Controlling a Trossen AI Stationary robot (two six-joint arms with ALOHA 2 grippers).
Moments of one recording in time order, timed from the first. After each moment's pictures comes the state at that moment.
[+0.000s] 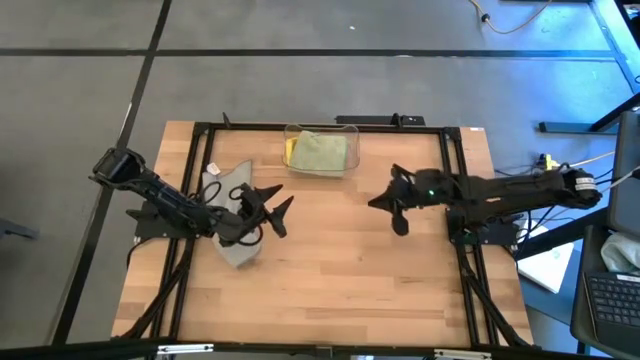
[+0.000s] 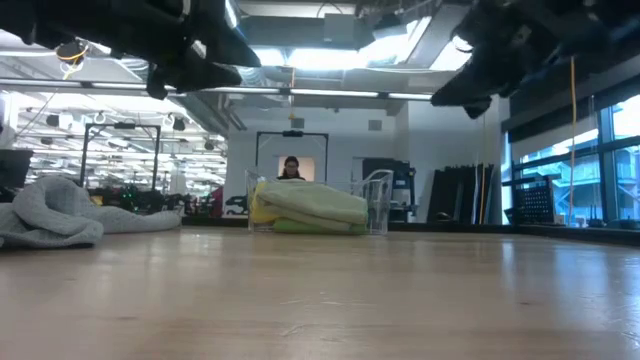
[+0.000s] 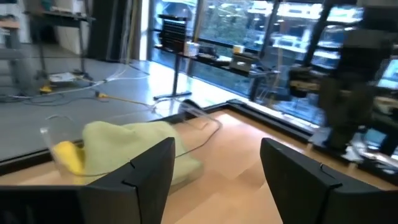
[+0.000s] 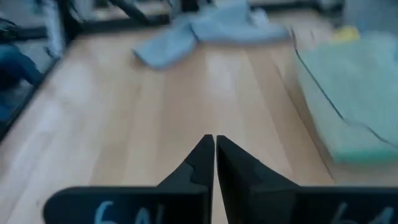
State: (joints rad) left arm -0.38 1.35 0.45 0.83 -1.14 -0.27; right arm -0.05 0.97 0.51 0.02 -0.05 0.10
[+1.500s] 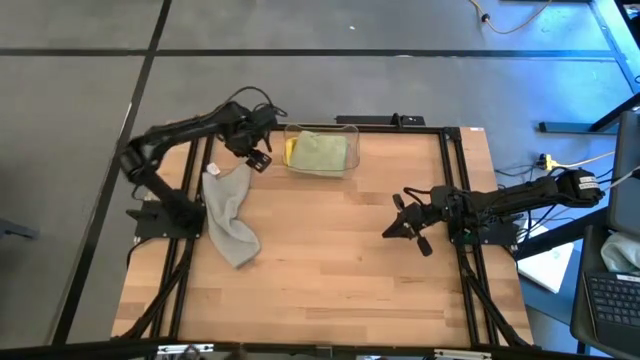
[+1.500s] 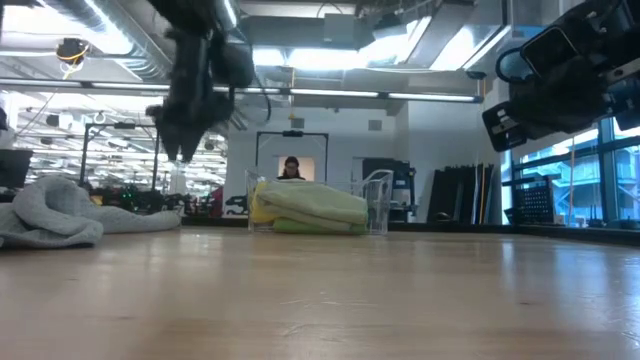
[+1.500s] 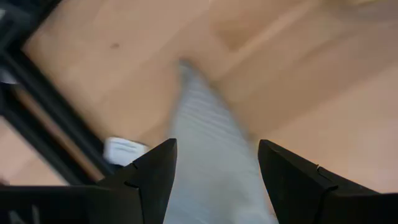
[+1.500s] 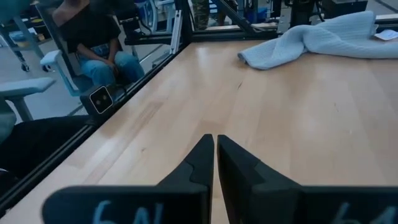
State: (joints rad) left arm 0.68 1.56 1.24 -1.23 -0.15 -0.29; right arm 0.01 0.88 0.11 0.54 -0.39 0.07
